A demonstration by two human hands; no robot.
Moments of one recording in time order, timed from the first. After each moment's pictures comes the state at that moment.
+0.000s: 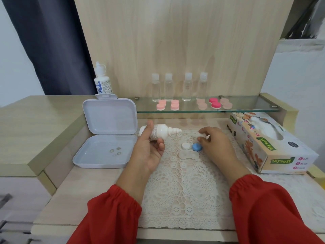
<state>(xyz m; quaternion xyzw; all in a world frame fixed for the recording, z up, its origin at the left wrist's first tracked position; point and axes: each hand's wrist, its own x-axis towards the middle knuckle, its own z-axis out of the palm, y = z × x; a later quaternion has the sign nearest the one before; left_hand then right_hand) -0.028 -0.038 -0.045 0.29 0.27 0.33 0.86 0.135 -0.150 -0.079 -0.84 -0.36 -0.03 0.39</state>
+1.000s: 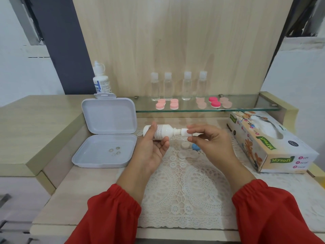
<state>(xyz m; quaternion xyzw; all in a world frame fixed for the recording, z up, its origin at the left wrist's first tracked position) -0.022 -0.040 -0.051 0.32 0.26 0.32 0.85 0.096 -0.162 -0.057 -0.63 -0.41 0.09 0.65</state>
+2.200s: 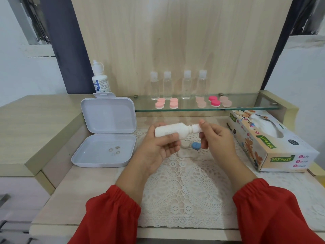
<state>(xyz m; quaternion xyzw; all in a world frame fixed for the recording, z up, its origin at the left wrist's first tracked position) -0.028 -0.047 -0.048 0.46 0.18 0.25 0.83 0.098 -0.165 -0.050 -0.67 -0.31 0.08 0.67</state>
